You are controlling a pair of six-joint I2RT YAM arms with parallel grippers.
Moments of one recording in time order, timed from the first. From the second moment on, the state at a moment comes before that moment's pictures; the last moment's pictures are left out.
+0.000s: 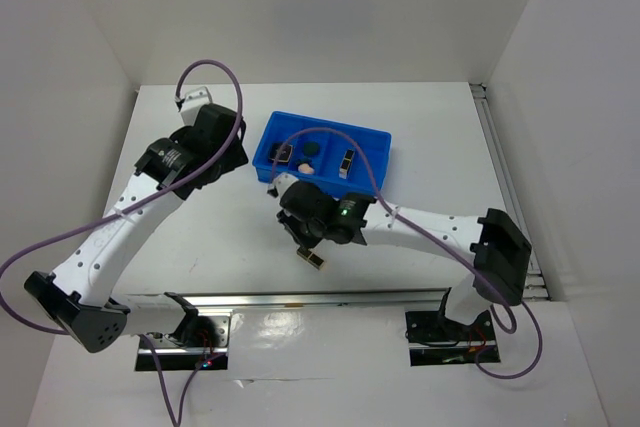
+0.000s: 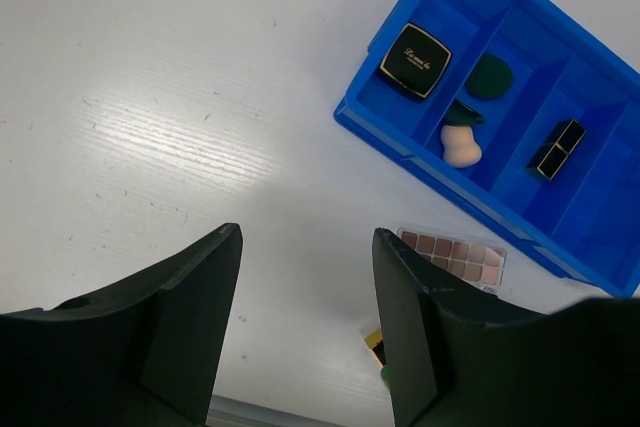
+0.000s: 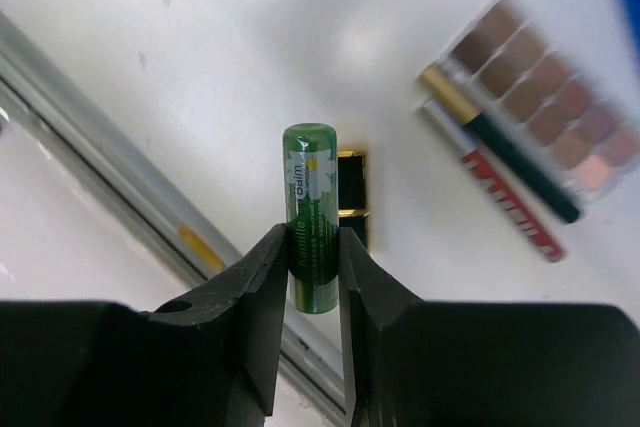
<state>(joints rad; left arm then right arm) -0.54 1.27 1.49 -1.03 -0.57 -0.77 1.13 1.59 1.20 -0.54 0.14 0.27</state>
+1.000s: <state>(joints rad) -0.54 1.21 1.48 -1.03 -0.63 -0.77 0.49 2.00 1.60 -0.52 0.05 0.47</state>
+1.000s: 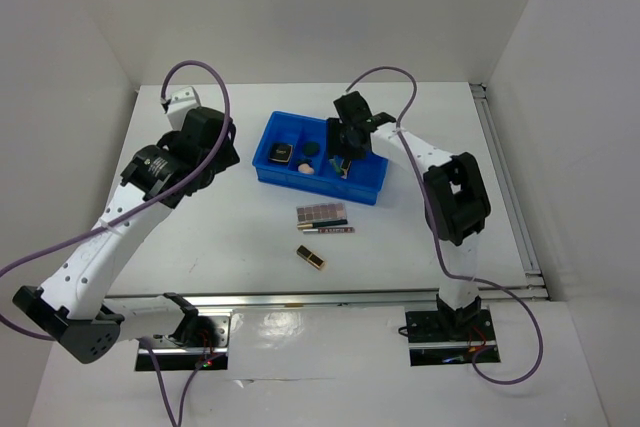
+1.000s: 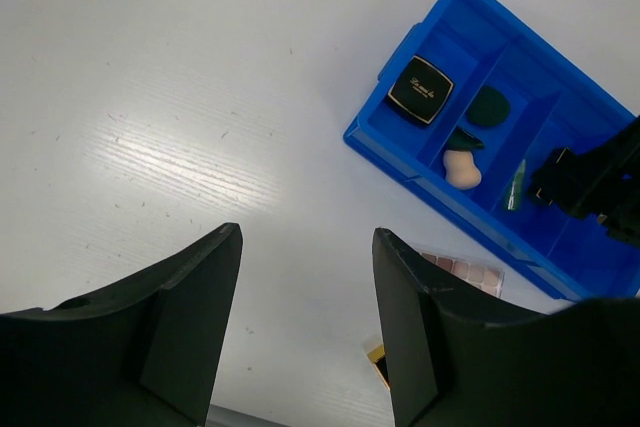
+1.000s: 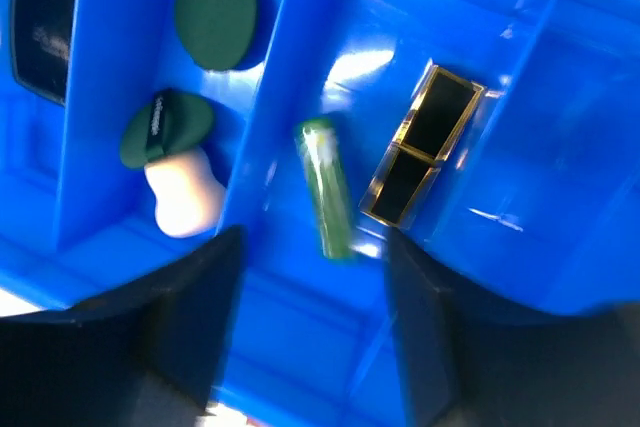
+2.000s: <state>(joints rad) -0.53 1.23 1.49 -1.03 -0.63 -0.77 1.00 1.66 1.09 -0.46 -0.03 0.25</state>
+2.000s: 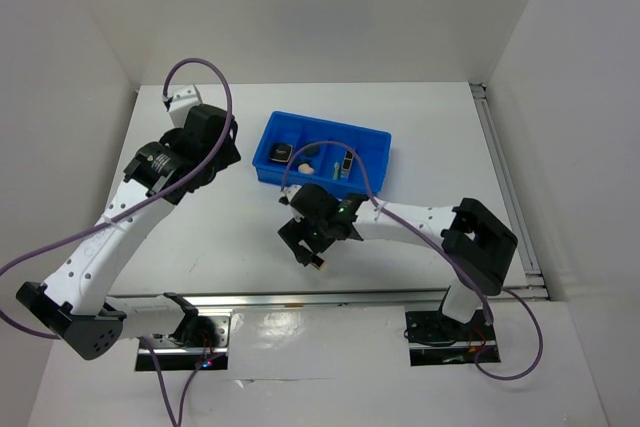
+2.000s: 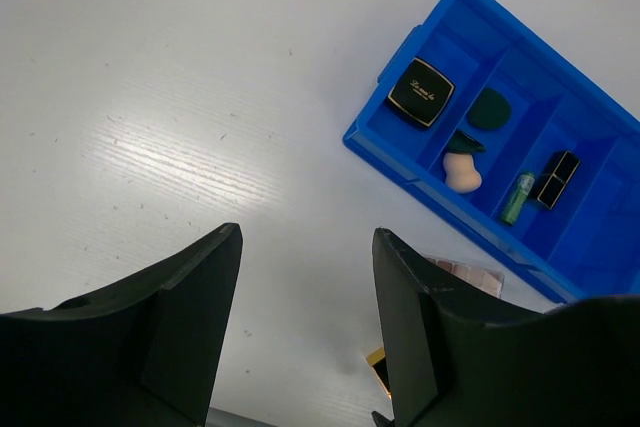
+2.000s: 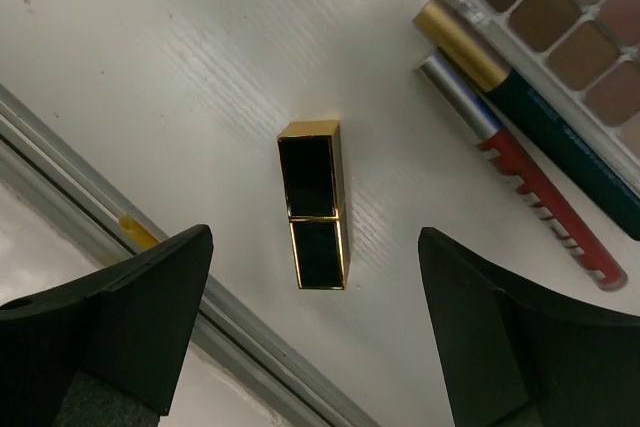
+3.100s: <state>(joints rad) -0.51 1.22 1.48 -1.00 -0.63 -0.76 0.66 1.65 1.42 -0.57 0.01 0.29</state>
